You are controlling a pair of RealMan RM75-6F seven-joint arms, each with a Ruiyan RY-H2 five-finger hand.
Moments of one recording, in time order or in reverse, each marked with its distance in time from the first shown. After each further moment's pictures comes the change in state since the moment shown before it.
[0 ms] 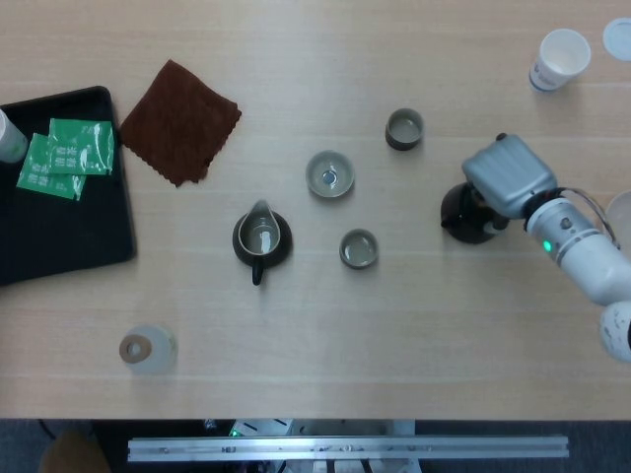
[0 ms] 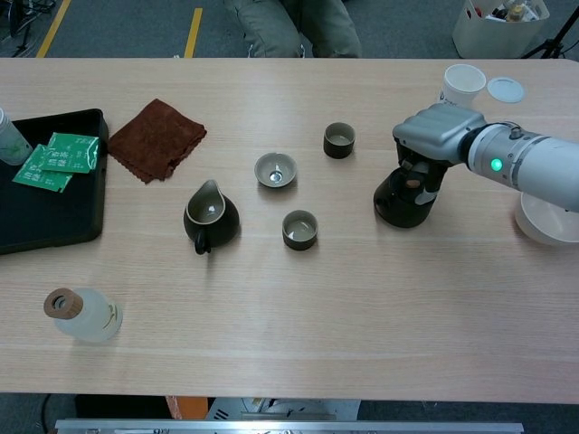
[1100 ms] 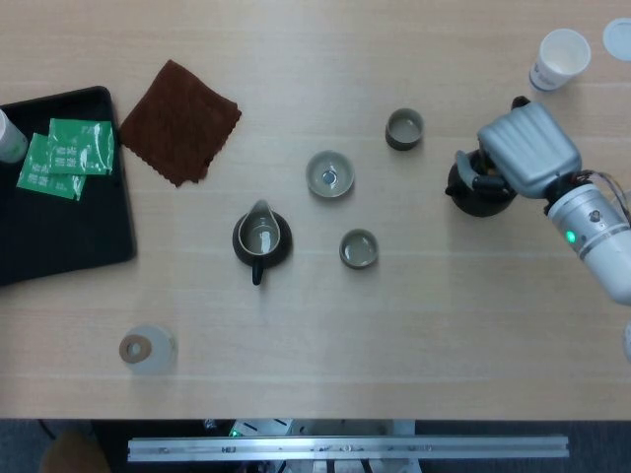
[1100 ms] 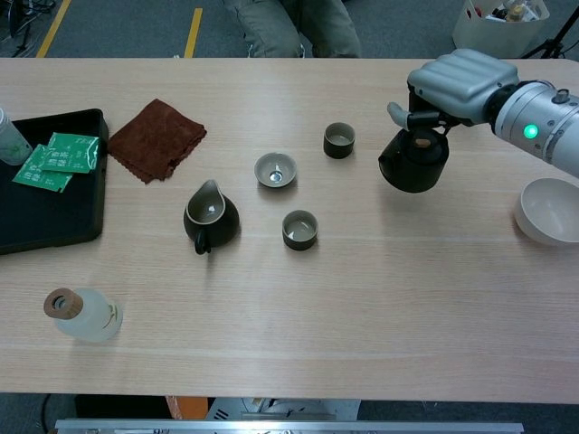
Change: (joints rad) left arm 0.000 -0.001 0.003 -0.002 0.020 0.006 -0.005; right arm -0.069 0.094 0.066 -0.101 -0.148 0.150 0.051
